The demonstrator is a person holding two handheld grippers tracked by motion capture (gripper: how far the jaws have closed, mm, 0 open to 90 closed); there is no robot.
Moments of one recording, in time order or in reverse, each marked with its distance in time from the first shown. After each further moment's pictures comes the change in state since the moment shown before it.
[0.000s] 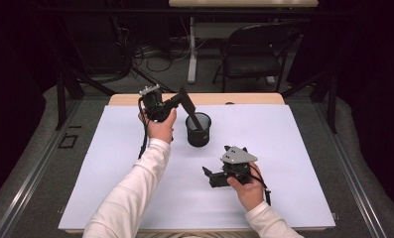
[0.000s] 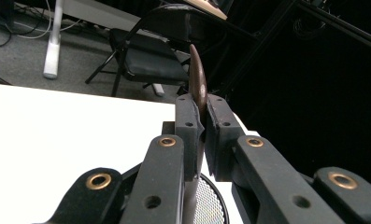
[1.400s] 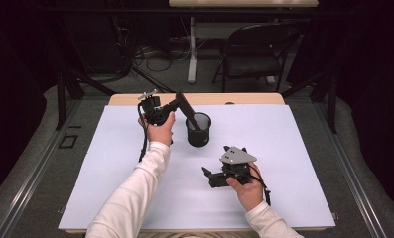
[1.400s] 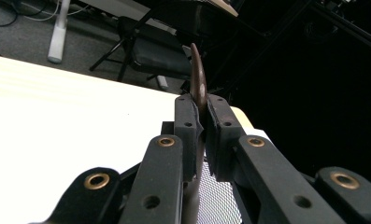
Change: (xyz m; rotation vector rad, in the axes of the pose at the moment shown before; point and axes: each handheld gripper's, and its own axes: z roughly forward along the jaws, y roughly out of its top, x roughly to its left) left arm 0.019 -0.013 0.006 0.014 0.022 -0.076; right arm 0.001 0.000 0.001 0.005 0.003 -0.002
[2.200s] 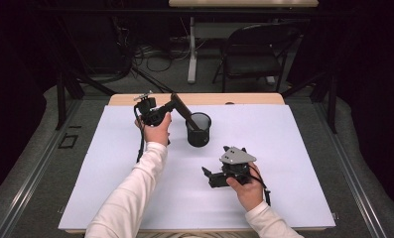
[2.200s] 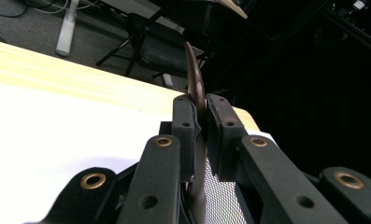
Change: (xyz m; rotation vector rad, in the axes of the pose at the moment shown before) left arm 0.013 -0.001 -0.001 -0.002 0.024 -0.045; right arm 0.000 0.000 0.000 0.000 0.000 -0.002
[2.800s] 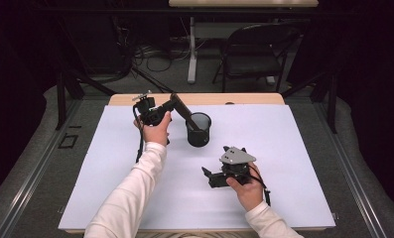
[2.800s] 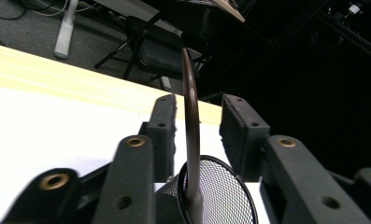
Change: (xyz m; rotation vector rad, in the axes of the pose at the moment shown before) left arm -0.001 0.002 -0.003 -0.013 -0.011 -0.010; right arm 0.000 0.000 0.000 0.003 0.001 0.000
